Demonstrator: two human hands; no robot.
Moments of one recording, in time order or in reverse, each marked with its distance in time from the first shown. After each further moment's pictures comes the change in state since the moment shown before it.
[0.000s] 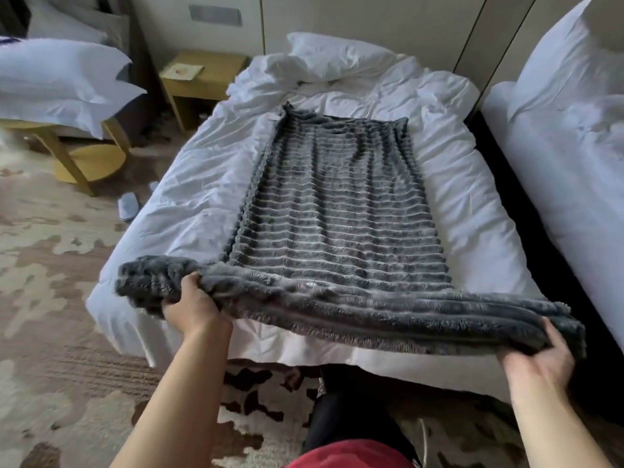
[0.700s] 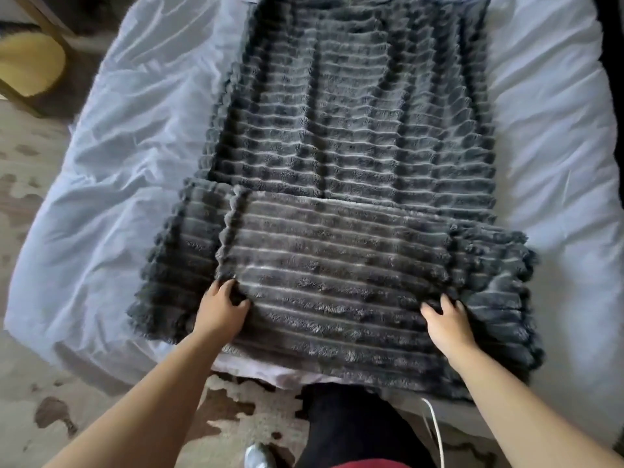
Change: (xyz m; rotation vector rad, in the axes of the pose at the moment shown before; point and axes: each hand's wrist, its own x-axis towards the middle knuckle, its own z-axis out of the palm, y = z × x) left_hand 0.165 -0.174 0.181 1.794 -0.604 0.281; right_hand 0.318 0.169 0.083 -2.133 -0.041 0.301
